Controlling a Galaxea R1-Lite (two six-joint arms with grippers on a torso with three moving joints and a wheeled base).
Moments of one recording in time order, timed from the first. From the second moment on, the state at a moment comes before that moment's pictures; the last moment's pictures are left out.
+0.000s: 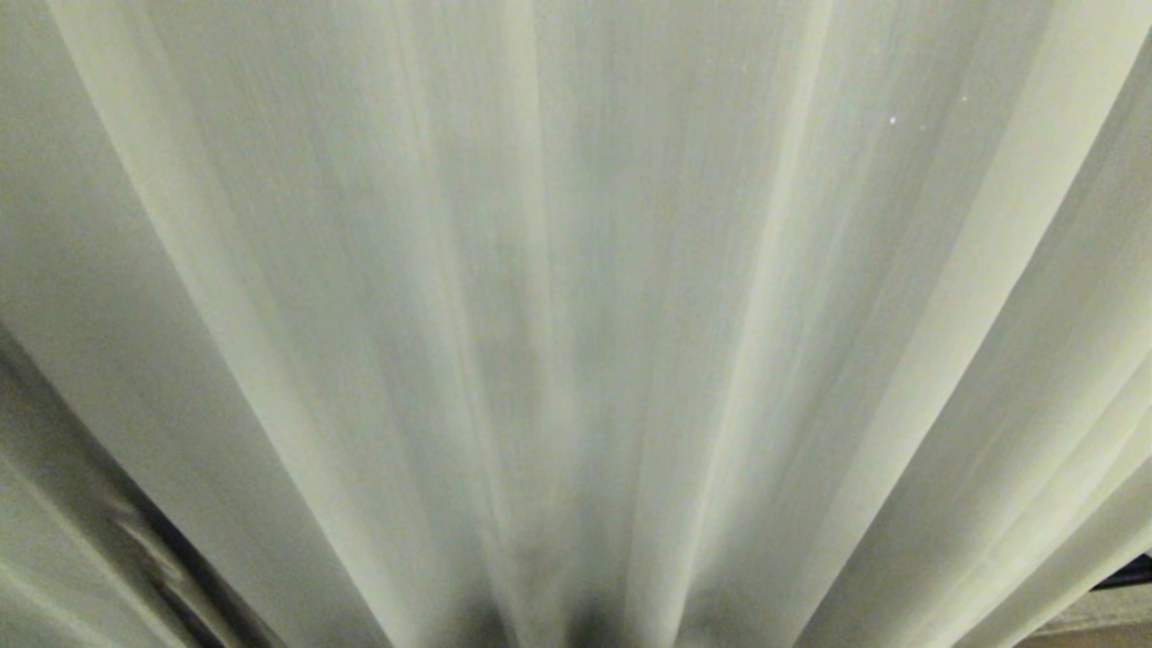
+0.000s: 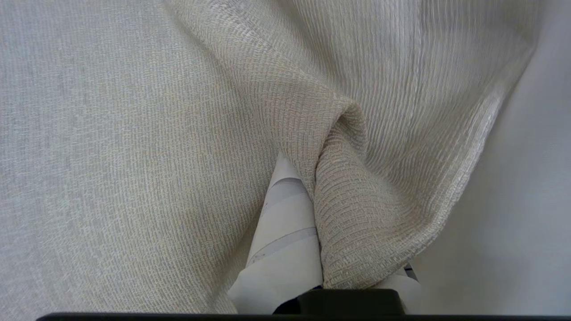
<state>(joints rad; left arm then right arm) 0.62 1.50 -1.74 -0.01 -0.21 -0.22 0.00 0.00 0.00 0.00 0.00 0.00</state>
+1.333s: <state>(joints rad) -0.06 1.27 -1.73 0.21 -0.19 -0.23 0.00 0.00 0.00 0.00 0.00 0.00</state>
